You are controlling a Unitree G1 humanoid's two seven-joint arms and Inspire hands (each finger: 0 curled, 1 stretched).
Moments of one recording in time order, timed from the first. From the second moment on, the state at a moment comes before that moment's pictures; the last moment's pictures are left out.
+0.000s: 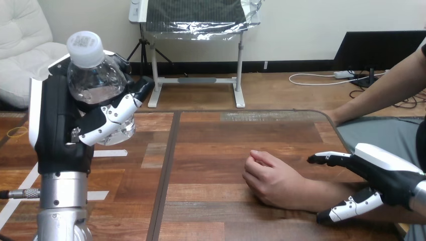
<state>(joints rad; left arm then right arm) 0.04 0.11 0.13 -0.25 -0.04 -0.33 0.00 -0.11 -0.77 0.02 0.33 -0.38 -0.38 0.48</state>
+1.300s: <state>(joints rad) 0.04 0.11 0.14 -0.25 -0.07 -0.34 -0.01 -0.22 -0.77 0.14 0.42 -0.51 -0.30 0.41</state>
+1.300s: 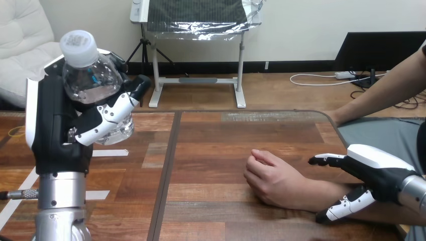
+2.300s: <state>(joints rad) 0.04 0.11 0.14 -0.25 -0.14 -0.37 -0.05 -0.35 -0.77 0.27 0.54 -0.60 -0.22 0.45</state>
